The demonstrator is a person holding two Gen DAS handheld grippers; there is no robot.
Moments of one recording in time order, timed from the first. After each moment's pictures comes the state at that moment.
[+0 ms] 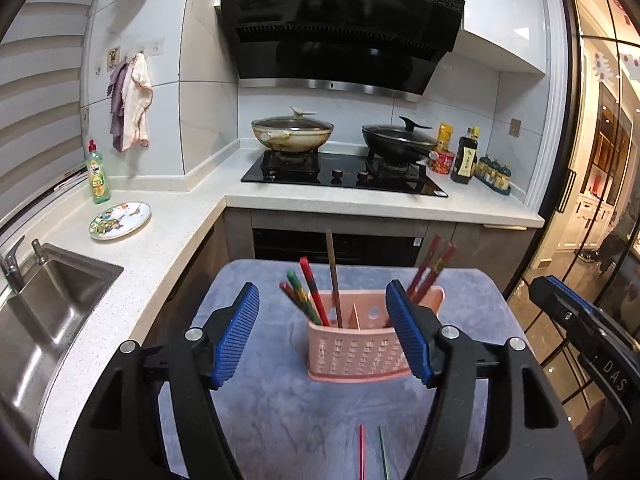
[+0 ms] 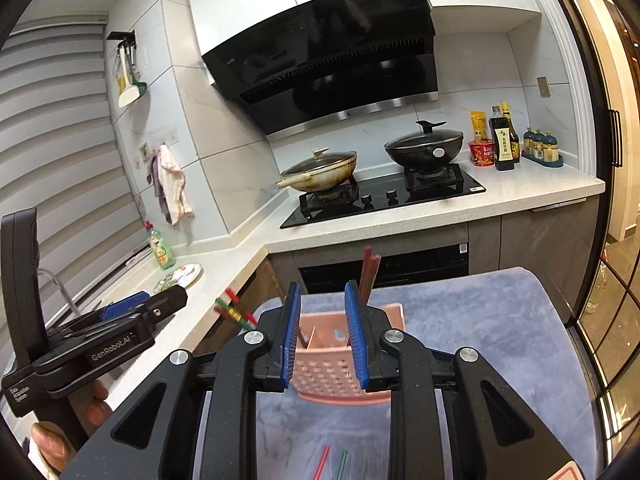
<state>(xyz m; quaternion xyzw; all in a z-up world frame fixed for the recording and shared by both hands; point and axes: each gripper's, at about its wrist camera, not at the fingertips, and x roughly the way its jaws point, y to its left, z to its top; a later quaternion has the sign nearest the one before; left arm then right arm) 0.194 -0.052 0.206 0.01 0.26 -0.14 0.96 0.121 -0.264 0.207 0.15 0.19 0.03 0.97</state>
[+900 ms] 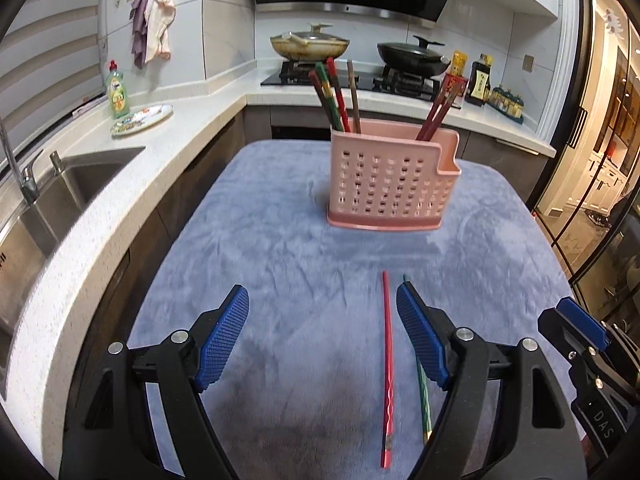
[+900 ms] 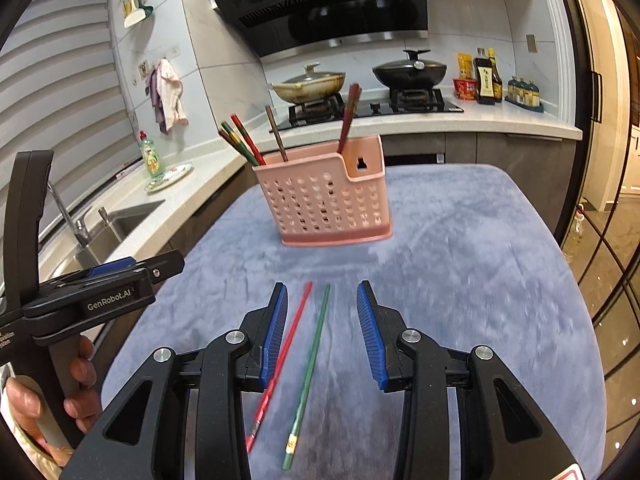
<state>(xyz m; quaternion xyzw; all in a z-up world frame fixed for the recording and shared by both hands) 0.104 -0.020 0.092 0.02 0.37 -0.11 0.92 0.012 -0.225 0.087 0.12 0.30 0.00 0.95</state>
